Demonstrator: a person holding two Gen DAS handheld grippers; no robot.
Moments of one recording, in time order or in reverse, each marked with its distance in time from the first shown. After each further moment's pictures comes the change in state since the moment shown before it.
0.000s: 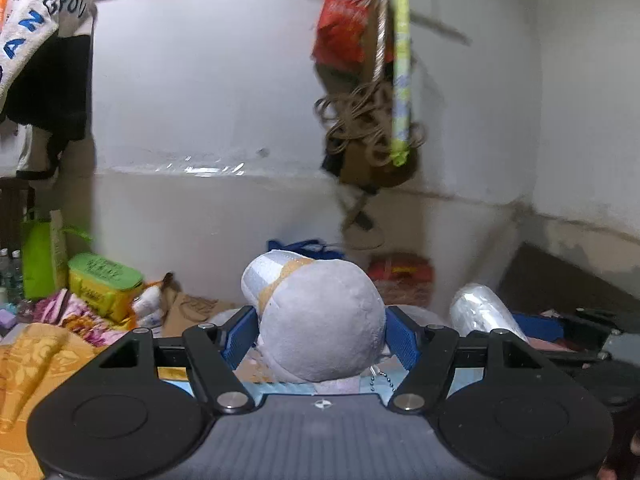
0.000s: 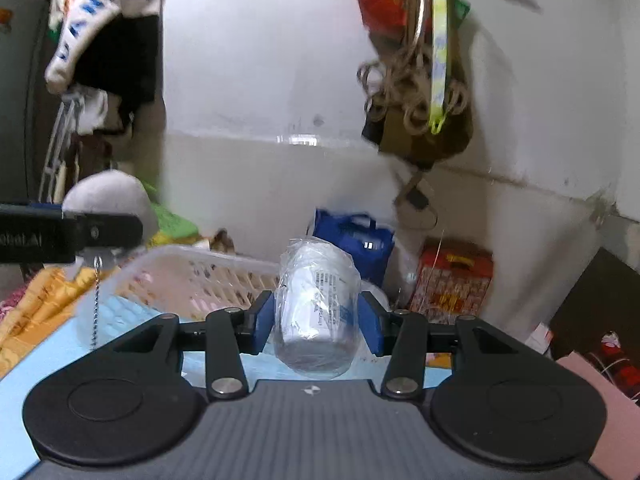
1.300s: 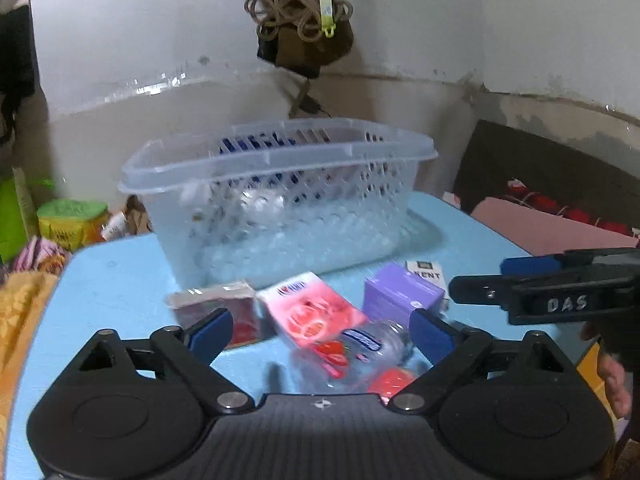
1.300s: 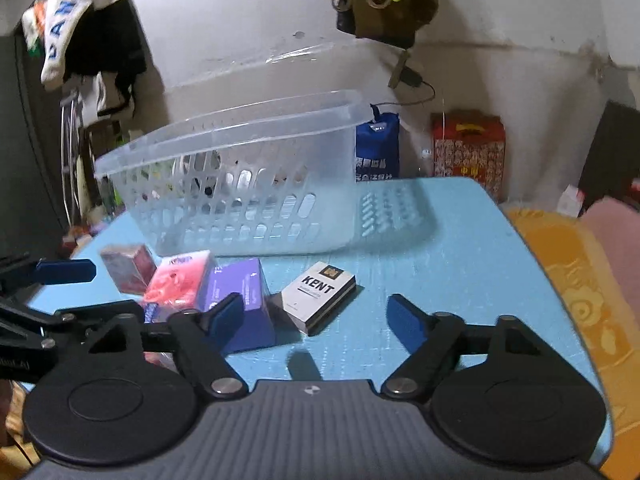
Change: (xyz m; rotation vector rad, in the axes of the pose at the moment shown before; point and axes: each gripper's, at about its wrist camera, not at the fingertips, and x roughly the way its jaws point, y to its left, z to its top) left arm -0.035 -0.035 -0.148 0.159 0.232 -0.108; right arm -0.056 -0.030 -0.148 0.209 0.157 0.121
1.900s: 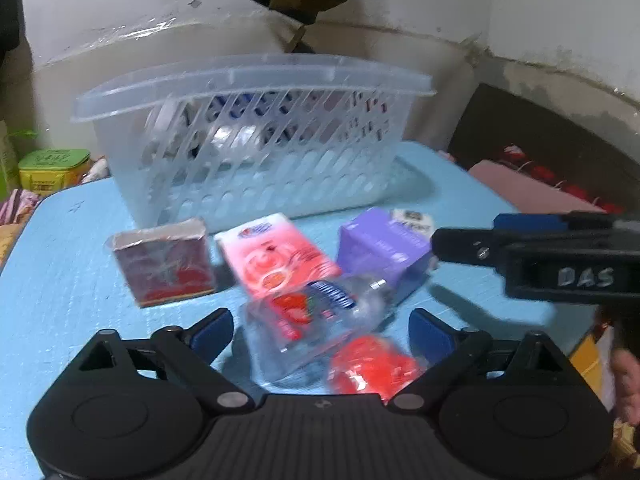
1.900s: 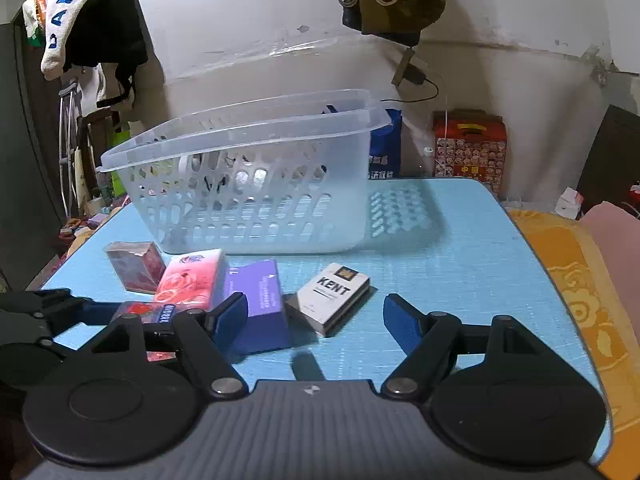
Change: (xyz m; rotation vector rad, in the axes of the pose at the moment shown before) left arm 0.038 -0.017 -0.016 -0.035 0.148 -0.017; right arm -0.003 0.017 0.002 -0.003 0.023 -0.010
